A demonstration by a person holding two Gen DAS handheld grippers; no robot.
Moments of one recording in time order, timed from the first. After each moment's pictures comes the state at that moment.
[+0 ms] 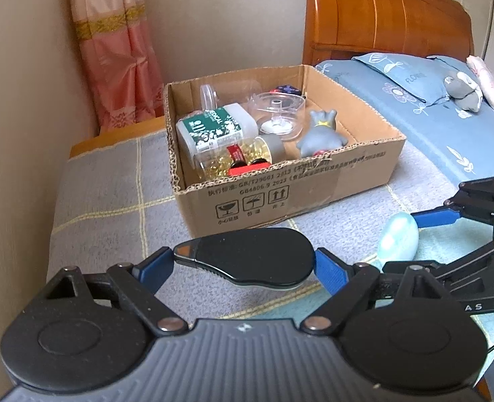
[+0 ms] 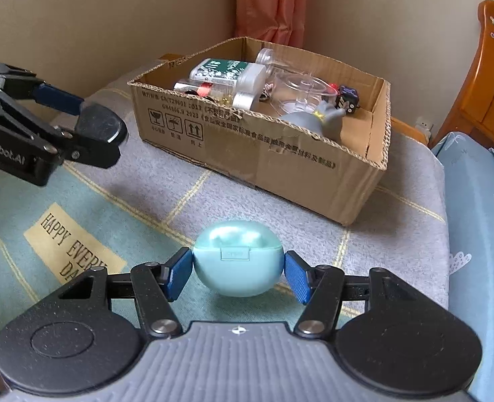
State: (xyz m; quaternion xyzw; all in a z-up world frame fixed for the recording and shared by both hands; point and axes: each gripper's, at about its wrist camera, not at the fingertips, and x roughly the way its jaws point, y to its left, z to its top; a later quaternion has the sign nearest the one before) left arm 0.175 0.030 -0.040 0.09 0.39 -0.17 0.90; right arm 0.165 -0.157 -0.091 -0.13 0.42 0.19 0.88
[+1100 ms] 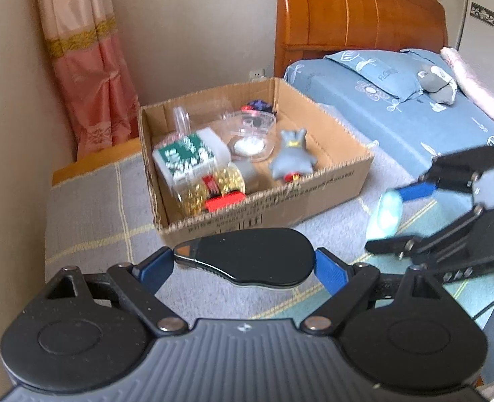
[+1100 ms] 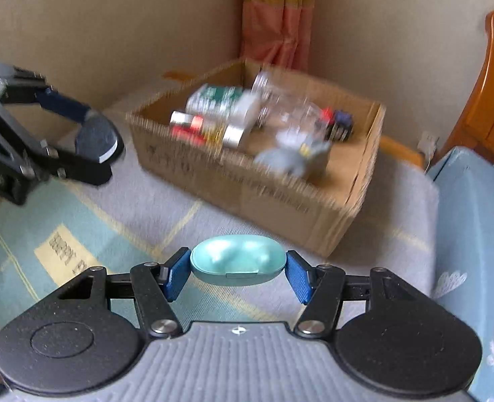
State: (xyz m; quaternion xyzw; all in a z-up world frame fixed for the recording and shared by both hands) left arm 0.185 0.020 -0.005 0.10 0.40 -0.22 0.89; right arm 0.183 -0.172 -0.046 -0.13 0.40 0.21 0.88
